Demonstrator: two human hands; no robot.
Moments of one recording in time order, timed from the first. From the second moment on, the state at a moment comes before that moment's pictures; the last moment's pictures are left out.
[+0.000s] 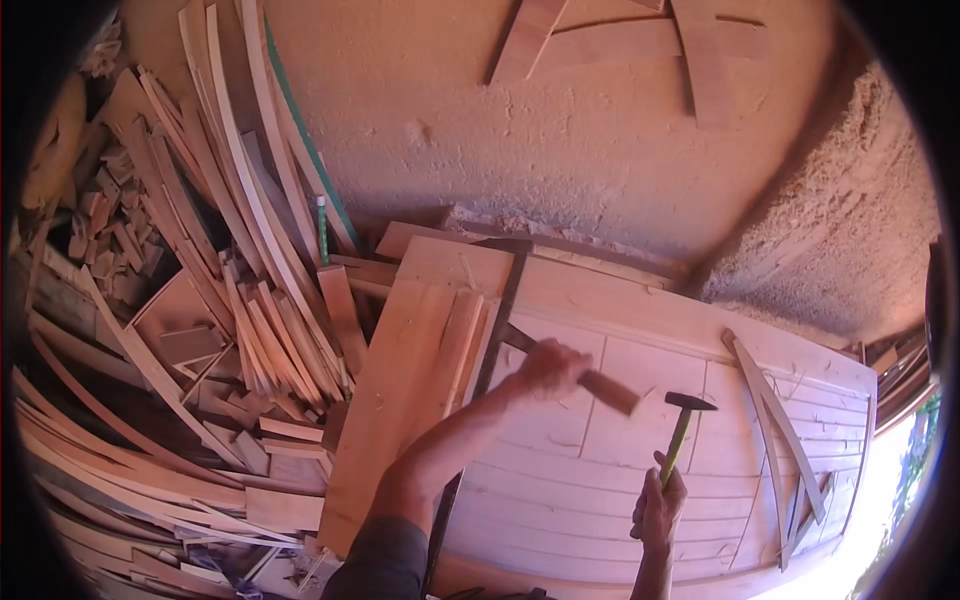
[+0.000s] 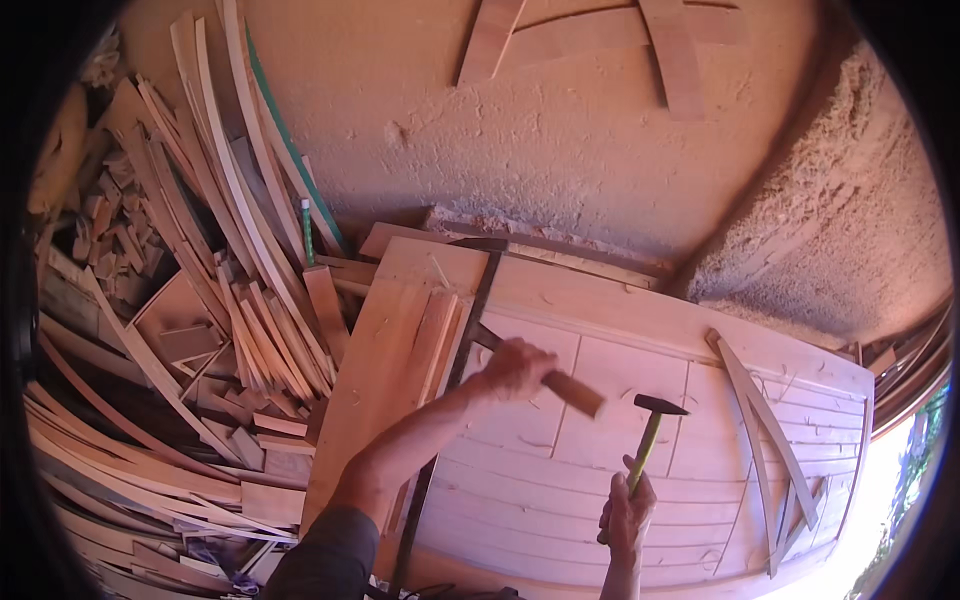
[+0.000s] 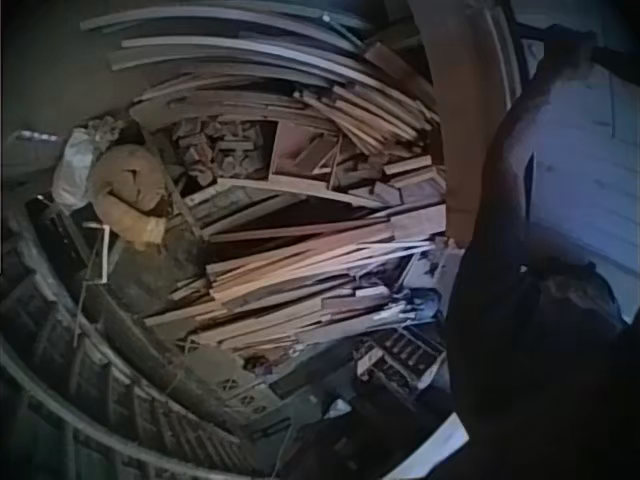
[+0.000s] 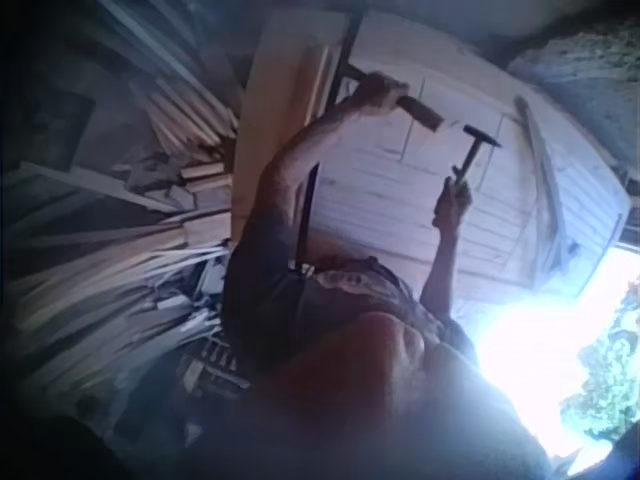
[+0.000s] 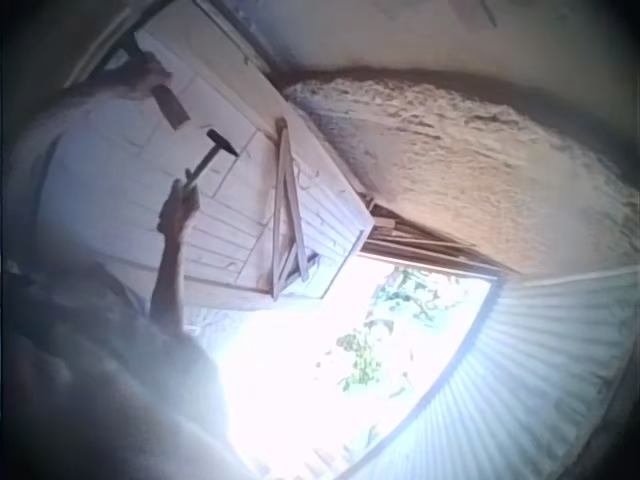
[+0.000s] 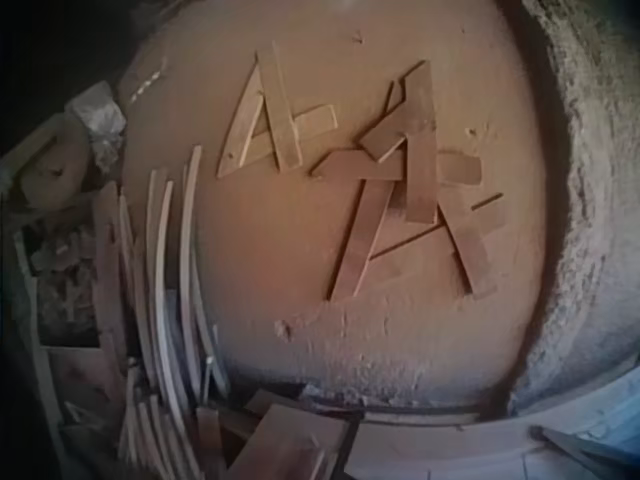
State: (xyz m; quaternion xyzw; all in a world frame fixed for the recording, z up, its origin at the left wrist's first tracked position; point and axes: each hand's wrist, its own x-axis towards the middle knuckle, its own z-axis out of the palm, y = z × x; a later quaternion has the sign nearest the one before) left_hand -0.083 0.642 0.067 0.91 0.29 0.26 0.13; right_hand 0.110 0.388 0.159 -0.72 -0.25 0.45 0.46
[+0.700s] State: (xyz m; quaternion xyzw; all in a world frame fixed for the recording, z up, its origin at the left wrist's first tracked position) left_hand -0.096 0.785 0.037 0.85 0.45 0.22 0.13; right_hand 0.096 0.507 0.115 -0.64 -0.25 0.40 0.60
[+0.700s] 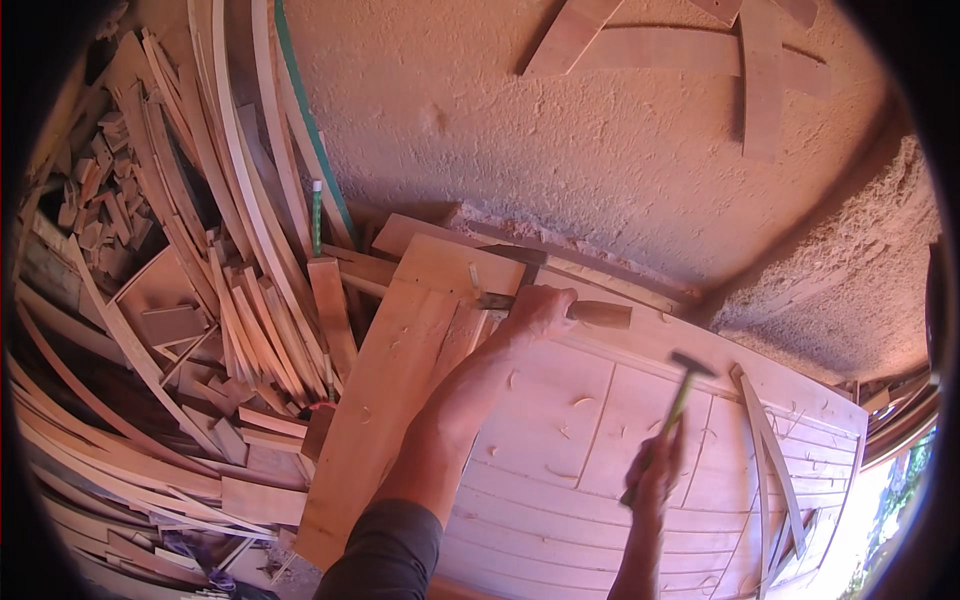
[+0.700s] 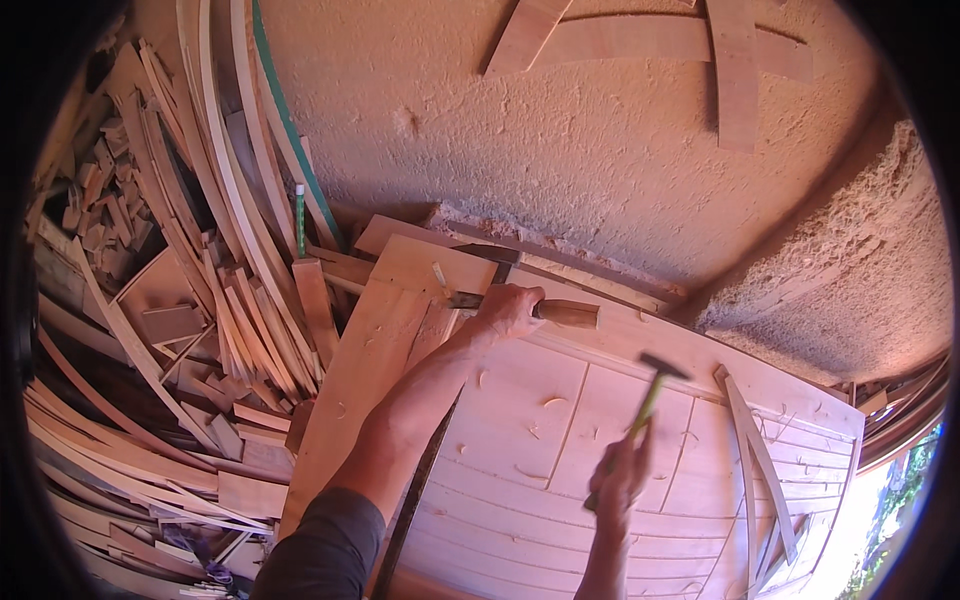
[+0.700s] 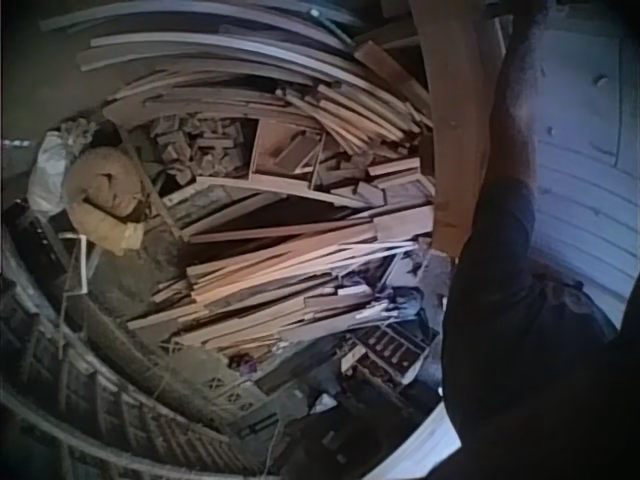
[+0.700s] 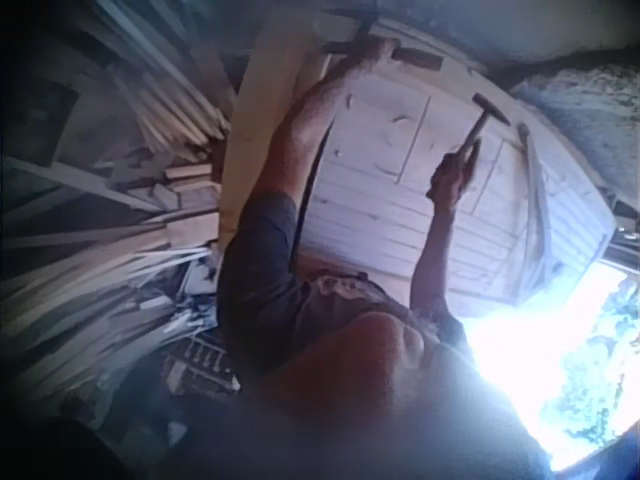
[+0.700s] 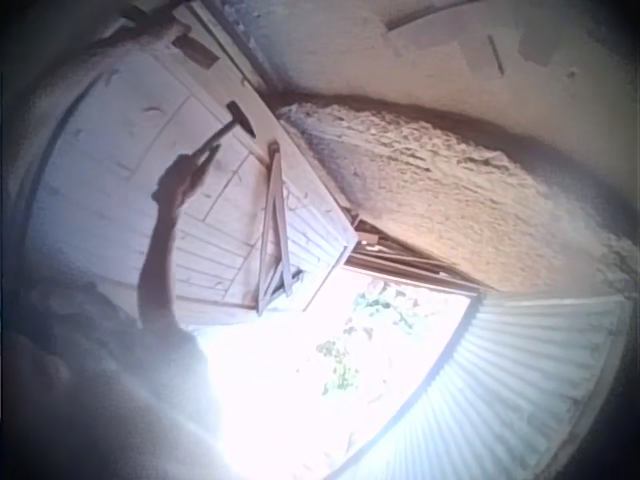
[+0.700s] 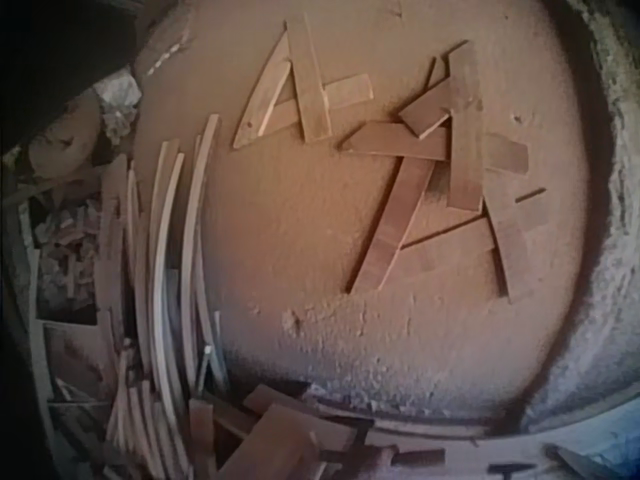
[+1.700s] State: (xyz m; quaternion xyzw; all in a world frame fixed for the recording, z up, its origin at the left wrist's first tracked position) left_hand -0.263 0.739 0.019 0.03 0.35 0.88 0.31; right_hand -0.037 0.587 0.220 -0.56 -0.61 0.47 0.32
